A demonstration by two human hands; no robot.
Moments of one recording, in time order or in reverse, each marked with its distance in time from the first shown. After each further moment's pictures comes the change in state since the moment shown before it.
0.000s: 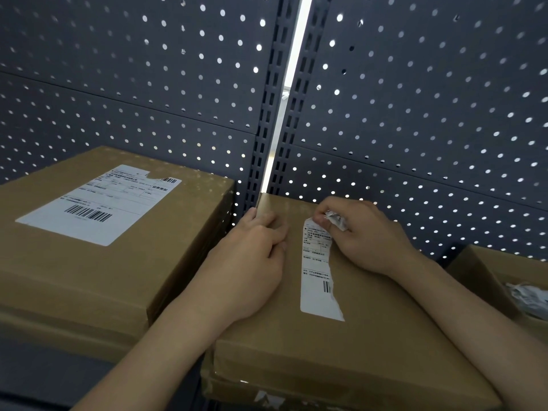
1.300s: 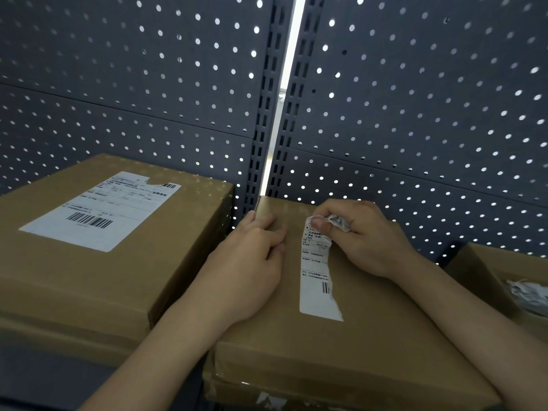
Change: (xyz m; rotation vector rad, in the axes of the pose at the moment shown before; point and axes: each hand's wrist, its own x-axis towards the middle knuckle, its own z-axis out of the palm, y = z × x) left_hand 0.003 -0.004 0.003 -0.028 0.000 -0.005; right_hand -0.009 -0.014 -0.007 0.223 0.054 -0.114
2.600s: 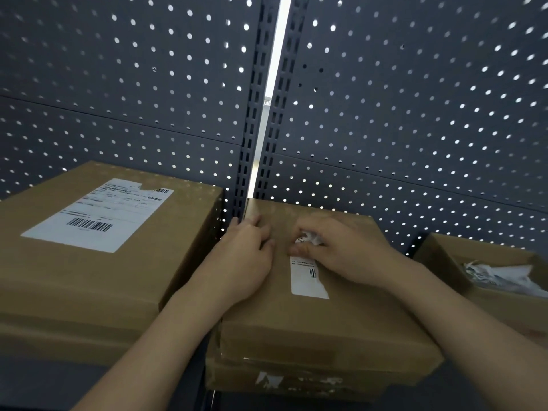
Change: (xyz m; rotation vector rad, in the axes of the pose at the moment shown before) left_hand 0.007 -0.008 0.002 -0.040 -0.059 0.013; right_hand -0.019 -0.035 -0.003 -0.430 -0.117 0.010
